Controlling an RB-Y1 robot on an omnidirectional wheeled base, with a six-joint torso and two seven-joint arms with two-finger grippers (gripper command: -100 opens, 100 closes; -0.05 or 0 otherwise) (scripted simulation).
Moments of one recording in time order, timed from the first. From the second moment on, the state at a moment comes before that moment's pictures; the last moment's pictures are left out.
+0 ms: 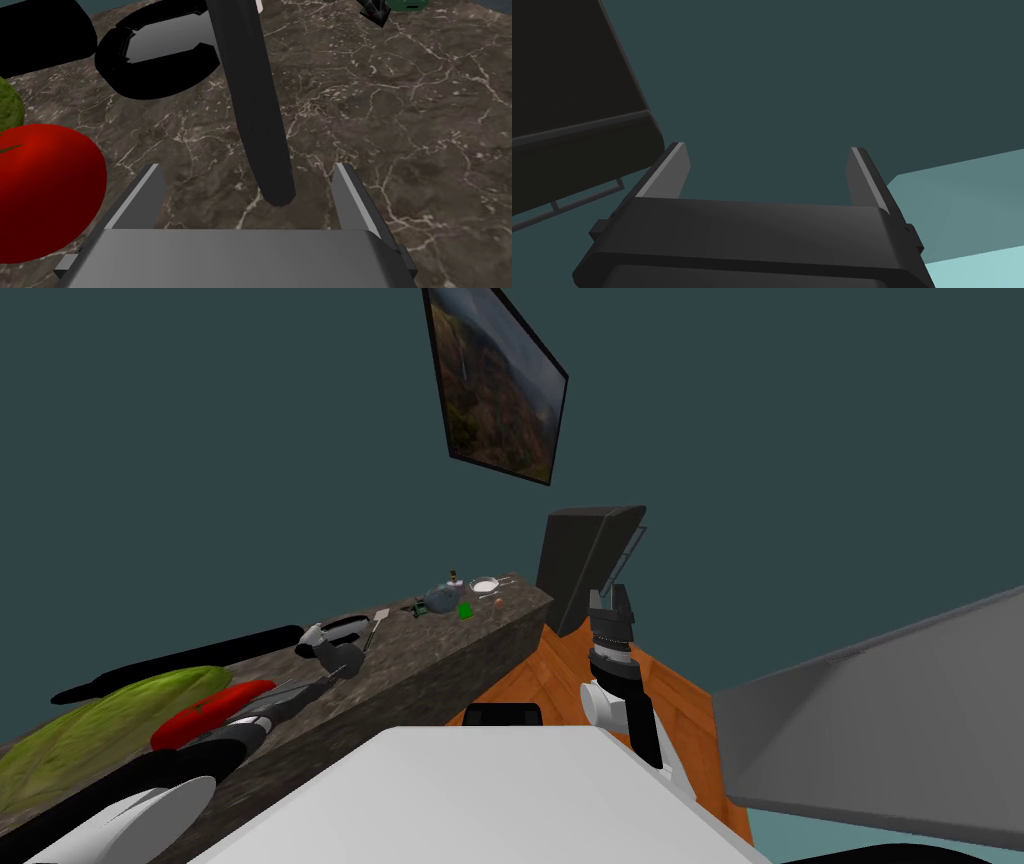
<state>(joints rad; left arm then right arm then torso) 0.81 0.54 0.51 -1.90 0.85 0.27 1.40 0.50 -0.02 0.01 -2.34 -0.01 -0.52 0.11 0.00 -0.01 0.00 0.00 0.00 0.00</state>
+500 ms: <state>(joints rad) 0.78 0.63 0.58 -1.84 0.93 0.32 1.51 0.50 -0.02 0.01 -2.34 -0.01 -0.52 0.11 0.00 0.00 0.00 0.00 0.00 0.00</state>
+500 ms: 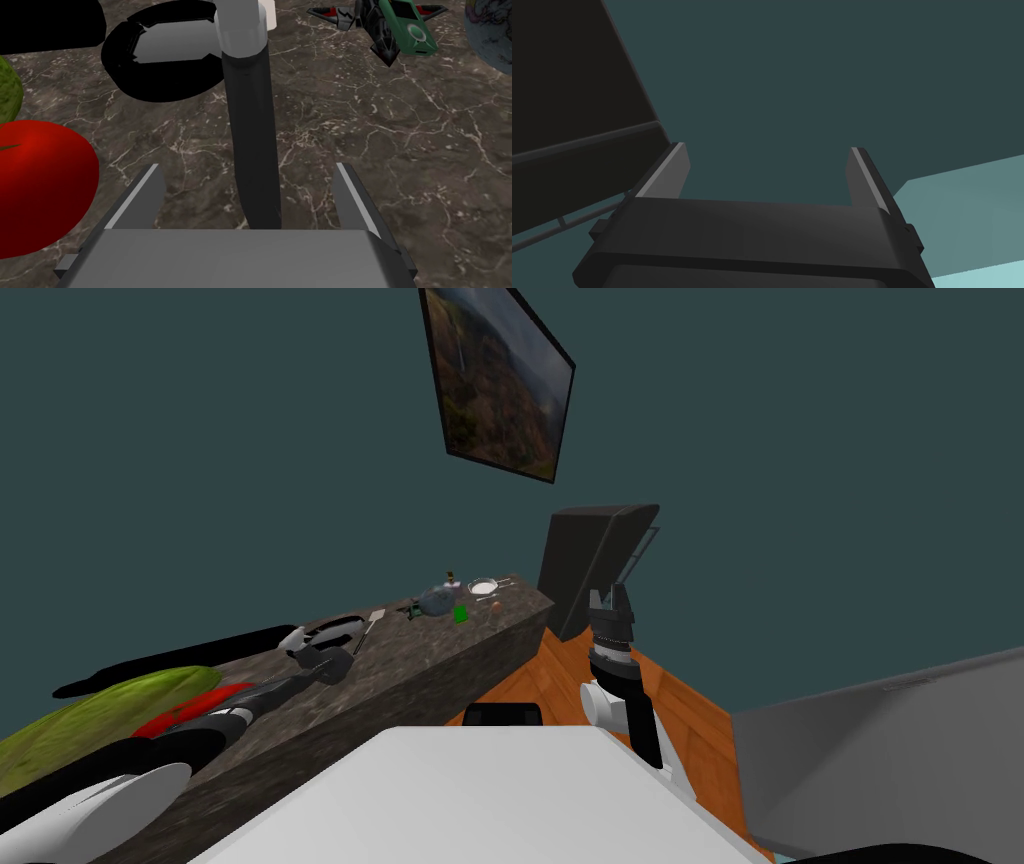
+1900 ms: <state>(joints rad) 0.77 0.66 0.62 -1.80 0.95 0.31 1.53 0.50 -0.02 0.01 -2.34 -0.01 -0.52 0.11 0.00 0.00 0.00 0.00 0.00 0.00</state>
